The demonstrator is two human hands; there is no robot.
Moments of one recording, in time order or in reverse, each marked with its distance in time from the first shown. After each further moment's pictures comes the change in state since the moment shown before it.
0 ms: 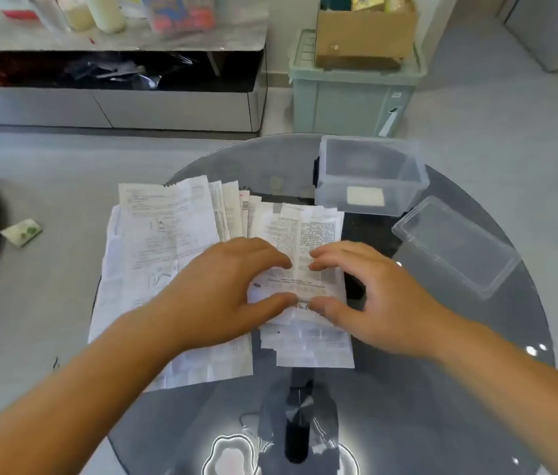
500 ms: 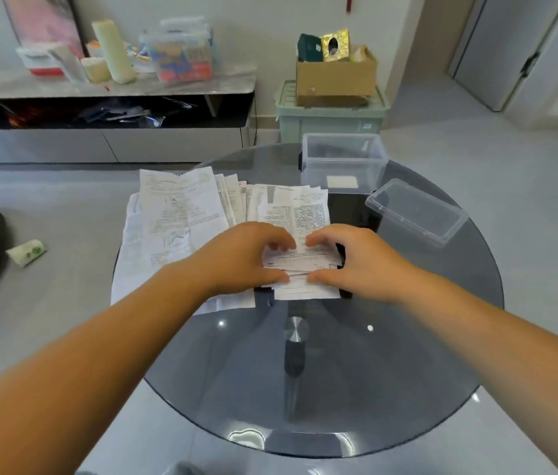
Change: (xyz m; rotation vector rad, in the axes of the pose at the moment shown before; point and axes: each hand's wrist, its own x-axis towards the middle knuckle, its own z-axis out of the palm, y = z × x) left_hand -0.020 0.013 0.036 0.047 -0.041 0.037; right_hand -0.036 0.009 0.034 -0.112 0.104 0.057
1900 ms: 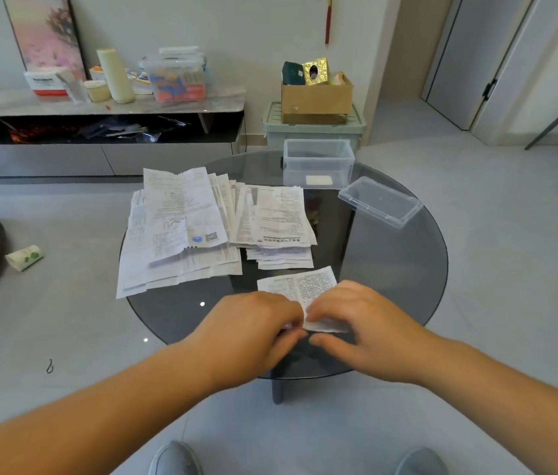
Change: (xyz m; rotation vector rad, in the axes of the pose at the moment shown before) left_hand -0.123 0.085 0.054 0.126 0.139 0.223; right_hand -0.147 -0.027 0.024 -0.206 -0.065 -0.184
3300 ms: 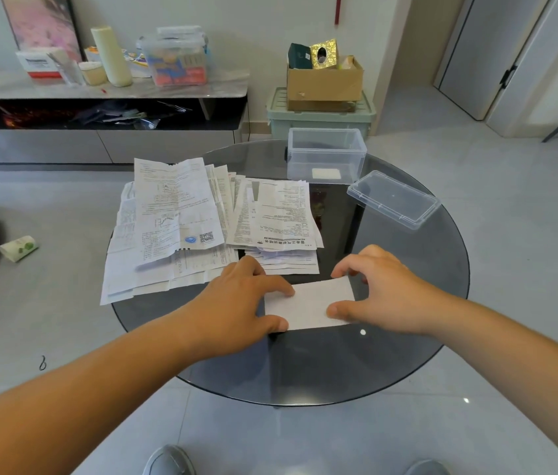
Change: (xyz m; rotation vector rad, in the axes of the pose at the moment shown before) left_hand 0.034 -0.037 -0.006 -0.184 -0.273 -0.357; right_hand 0.047 0.037 -0.029 0.093 -0.128 0.433
